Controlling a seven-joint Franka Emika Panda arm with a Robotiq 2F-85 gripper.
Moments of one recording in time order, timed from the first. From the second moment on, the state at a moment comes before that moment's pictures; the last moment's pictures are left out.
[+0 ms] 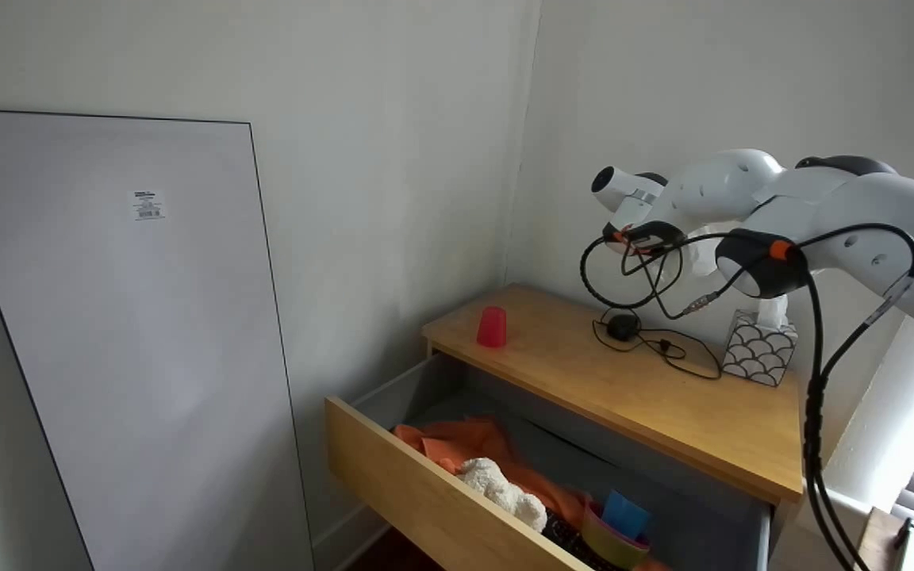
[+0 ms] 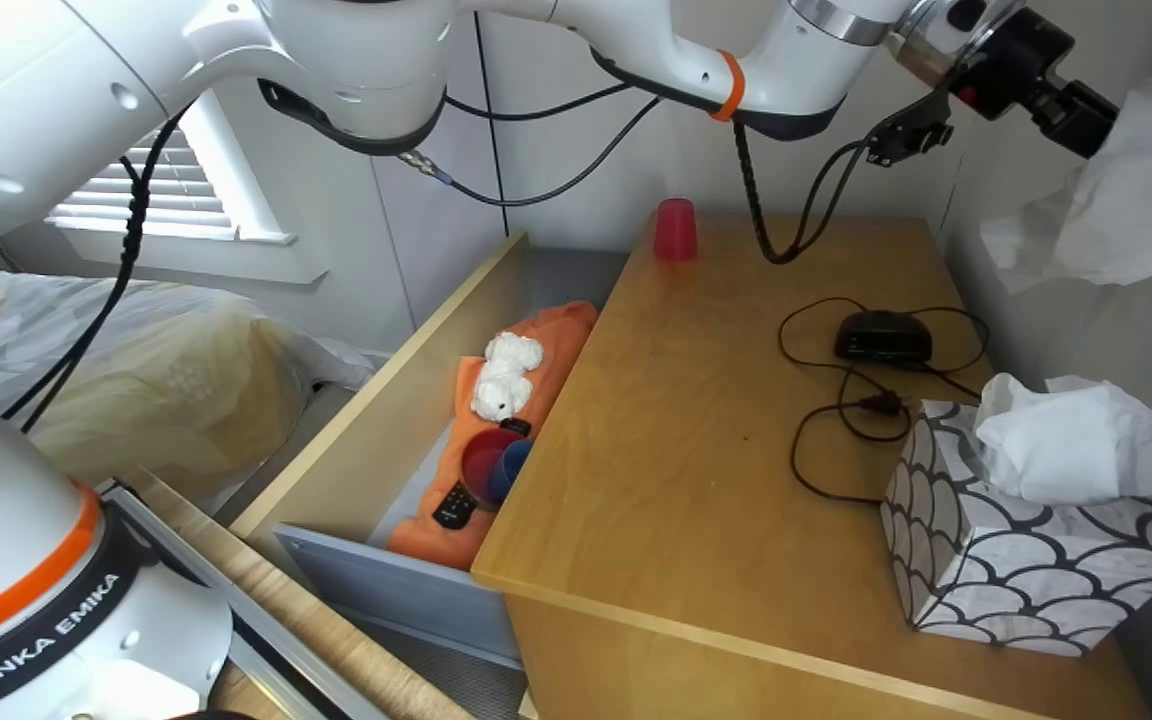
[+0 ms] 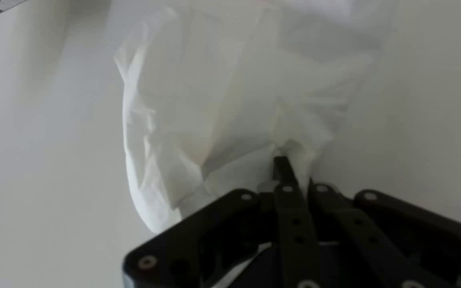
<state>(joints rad) -0.14 1.17 -0.81 -0.85 -0.38 2.06 1.42</state>
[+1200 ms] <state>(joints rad) 0.05 0.79 -0.55 -1.34 -0.35 2.41 1.01</state>
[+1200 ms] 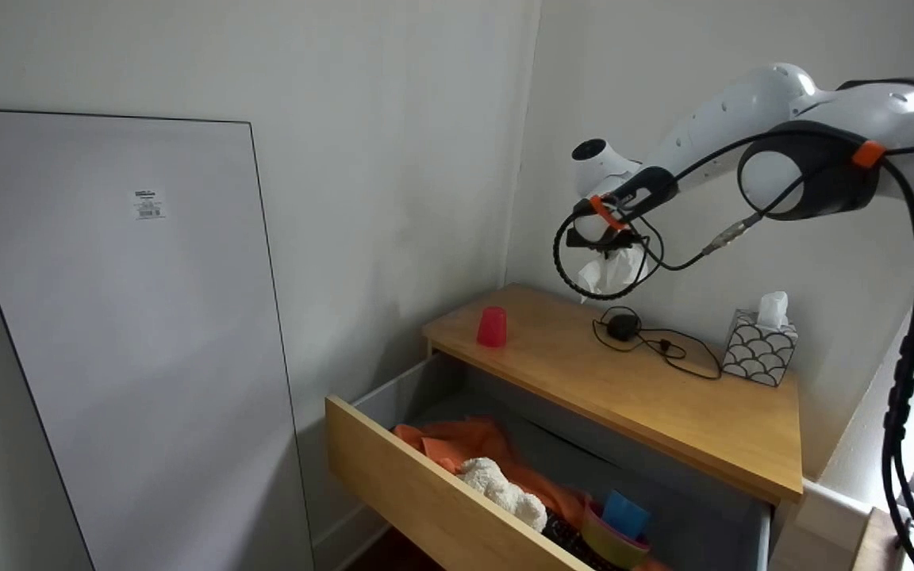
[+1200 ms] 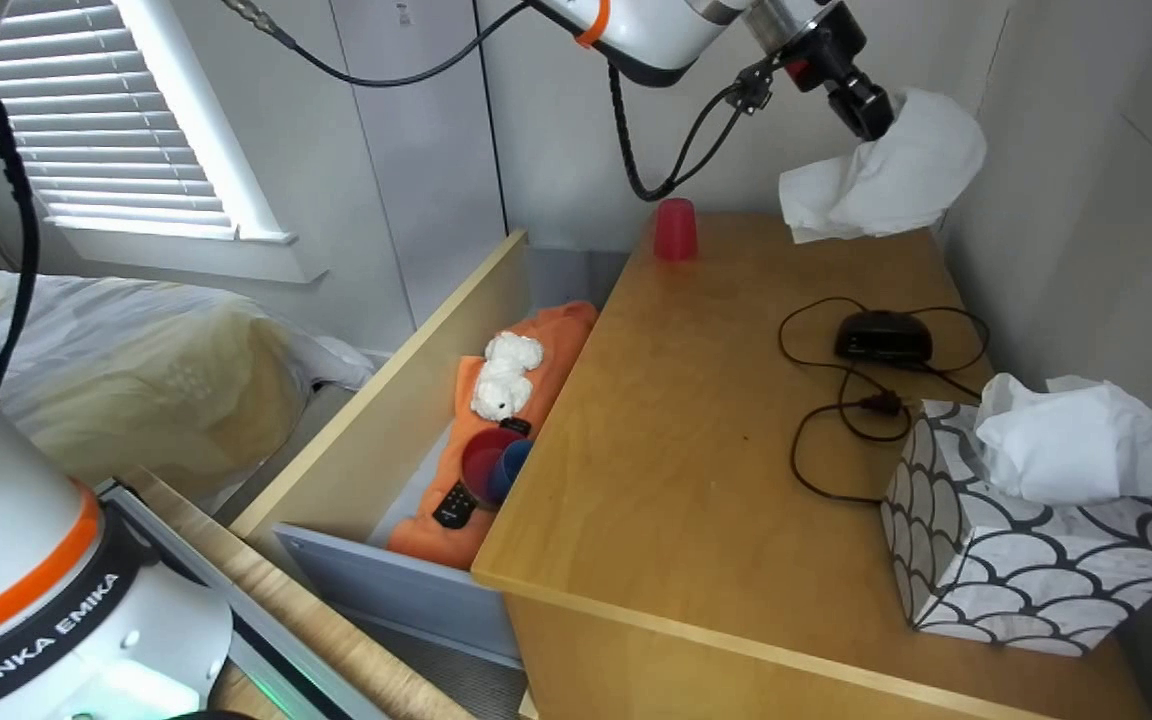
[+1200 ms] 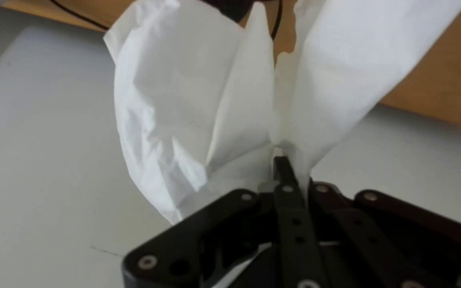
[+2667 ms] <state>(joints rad) -0.12 0.58 -0.22 -1.62 -0.04 2.15 0.37</state>
